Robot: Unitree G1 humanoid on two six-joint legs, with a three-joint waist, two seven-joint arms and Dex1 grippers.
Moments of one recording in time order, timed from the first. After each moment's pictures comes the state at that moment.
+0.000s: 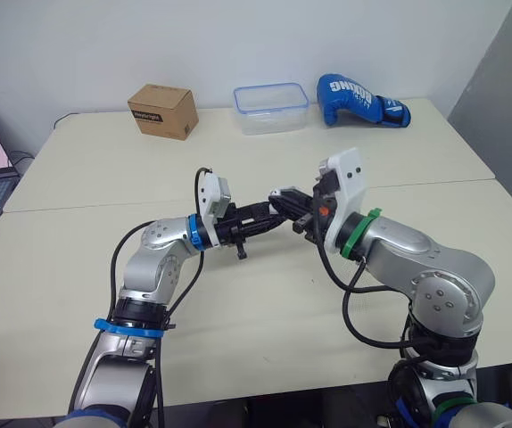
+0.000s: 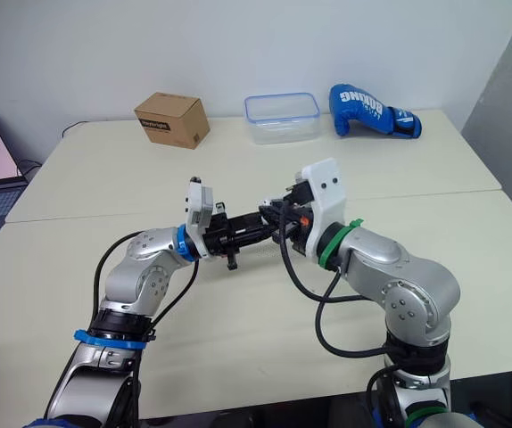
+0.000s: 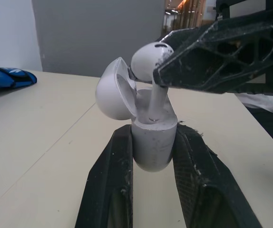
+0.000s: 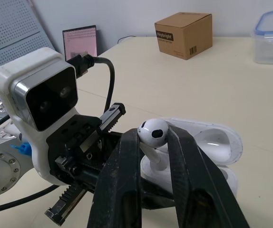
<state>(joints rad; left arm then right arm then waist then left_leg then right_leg) -0.58 0.37 -0.03 0.17 -0.47 0.21 -1.14 -0.62 -0.12 -0.03 -0.63 0.65 1.28 0.14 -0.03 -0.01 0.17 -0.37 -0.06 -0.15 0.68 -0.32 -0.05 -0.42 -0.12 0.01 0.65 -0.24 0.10</state>
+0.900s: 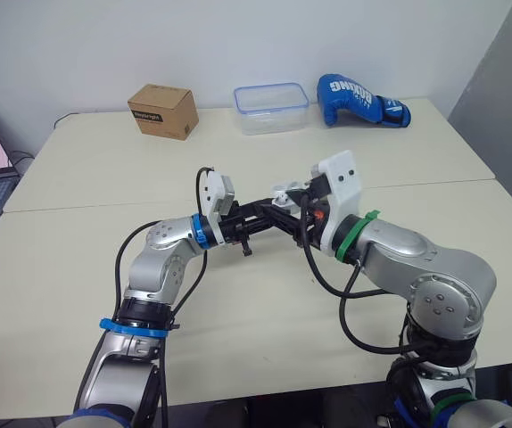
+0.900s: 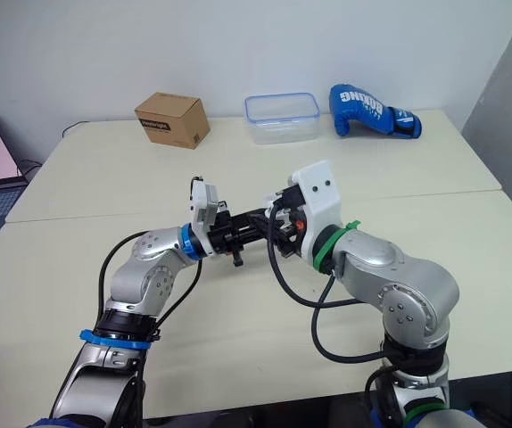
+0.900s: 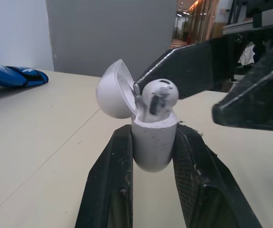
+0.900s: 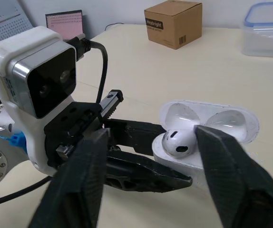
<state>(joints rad) -0.58 0.34 -0.03 0.17 -0.46 0.21 -1.08 -0.64 -0.15 0.00 -0.67 0.63 1.34 0.04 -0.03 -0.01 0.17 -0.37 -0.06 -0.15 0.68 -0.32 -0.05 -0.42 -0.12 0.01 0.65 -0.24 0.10</state>
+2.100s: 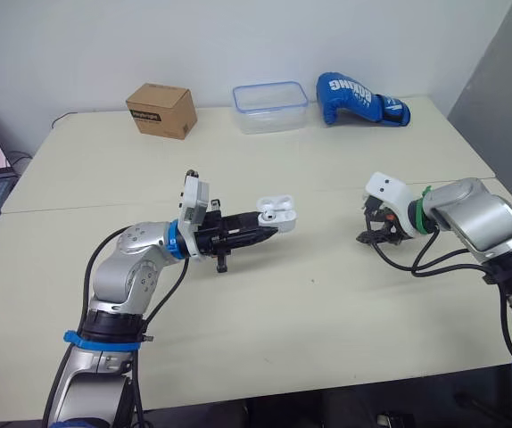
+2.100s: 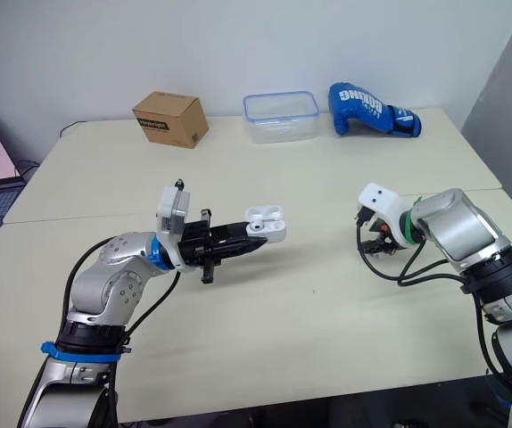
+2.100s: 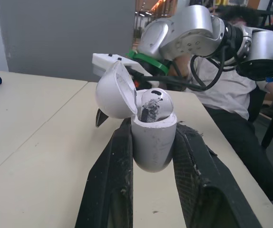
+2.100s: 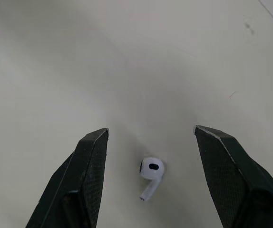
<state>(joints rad) -0.49 0.47 0.01 -0.02 -0.60 0.37 -1.23 -0.89 -0.87 0.50 0.12 0.18 0.93 0.94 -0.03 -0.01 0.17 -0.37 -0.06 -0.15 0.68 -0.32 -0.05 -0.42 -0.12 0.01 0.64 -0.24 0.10</state>
